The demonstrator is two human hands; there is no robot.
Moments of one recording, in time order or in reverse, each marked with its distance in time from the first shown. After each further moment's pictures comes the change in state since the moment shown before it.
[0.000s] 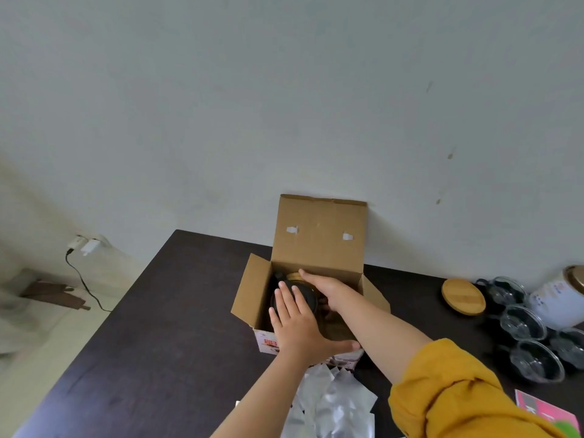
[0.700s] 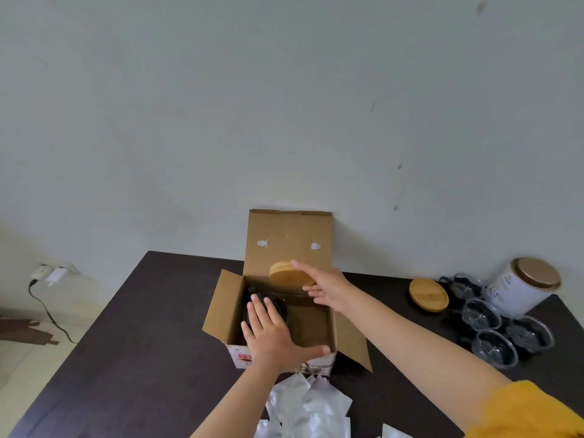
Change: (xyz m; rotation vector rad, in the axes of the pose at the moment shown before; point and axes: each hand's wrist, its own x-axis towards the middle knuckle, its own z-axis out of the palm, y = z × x) left_hand 0.002 0.002 -0.007 0.091 -0.058 -0.033; right_hand -0.060 -0.010 -0.056 0.034 -0.082 -0.322
